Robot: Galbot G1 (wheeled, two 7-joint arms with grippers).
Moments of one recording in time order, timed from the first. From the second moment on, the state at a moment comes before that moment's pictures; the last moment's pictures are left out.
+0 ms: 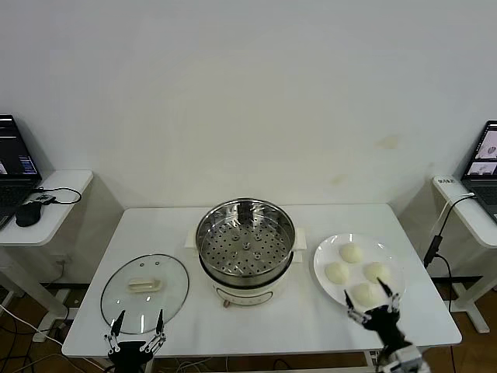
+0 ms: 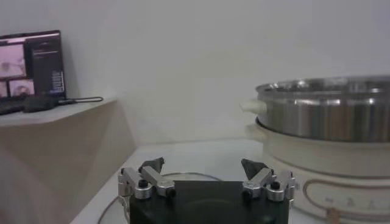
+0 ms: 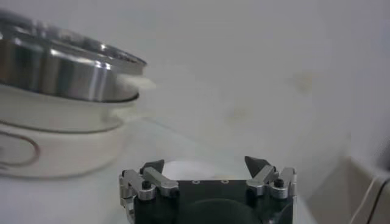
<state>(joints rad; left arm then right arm) 1.85 -1.38 -0.58 -2.07 -0.03 -0.12 -0.15 -1.52 1.02 0.75 1.92 -0.16 -0.01 -0.23</state>
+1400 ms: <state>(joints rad) 1.84 -1.37 -0.63 -2.10 0.13 0.07 -0.25 -0.19 0.72 -0.46 1.15 -0.28 -0.11 -0.99</state>
